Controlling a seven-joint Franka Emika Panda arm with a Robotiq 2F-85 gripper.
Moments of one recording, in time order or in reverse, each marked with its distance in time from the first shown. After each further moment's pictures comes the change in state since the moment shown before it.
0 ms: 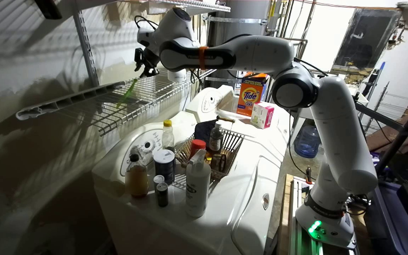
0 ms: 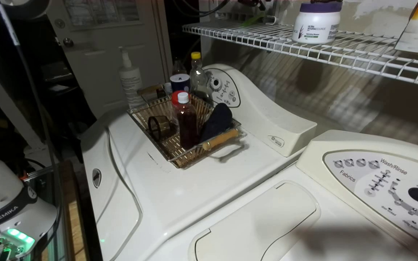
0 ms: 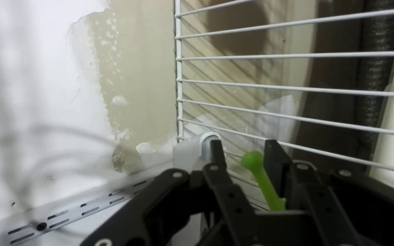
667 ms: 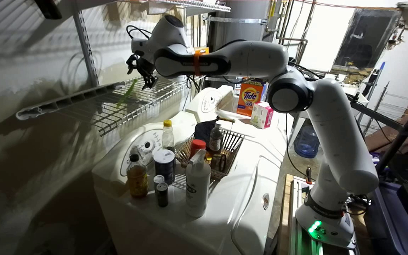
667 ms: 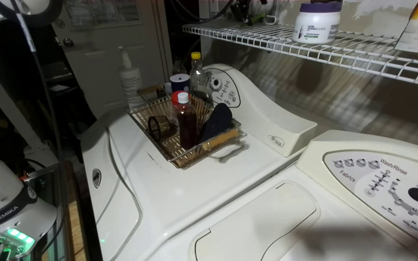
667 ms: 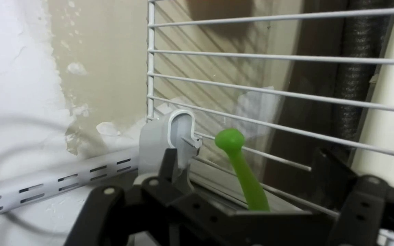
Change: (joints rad) arm 0.029 0.054 0.001 0.032 0.000 -0.042 -0.050
